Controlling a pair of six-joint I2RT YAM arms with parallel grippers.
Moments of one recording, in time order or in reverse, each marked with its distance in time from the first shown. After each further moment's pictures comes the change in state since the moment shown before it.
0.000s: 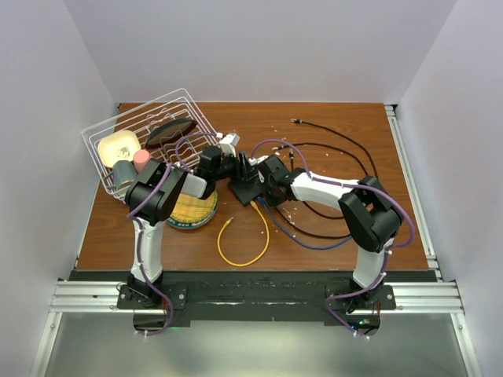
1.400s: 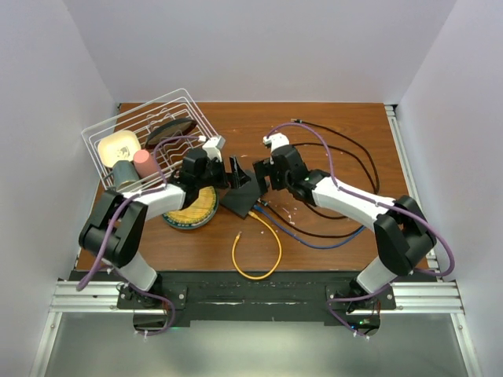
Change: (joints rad) left arm 0.011 -0.475 -0.217 -0.386 -0.166 0.022; right arm -0.010 -0.267 -0.114 0.191 0.119 0.049
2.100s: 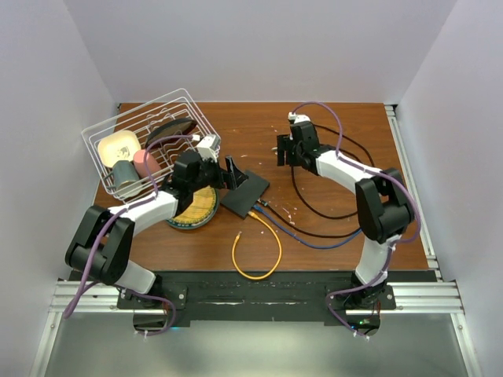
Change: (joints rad) left arm 0.000 -0.168 -0.076 0.032 -0.021 0.040; right arm -0.272 0.258 0.230 0.004 -0.090 0.074
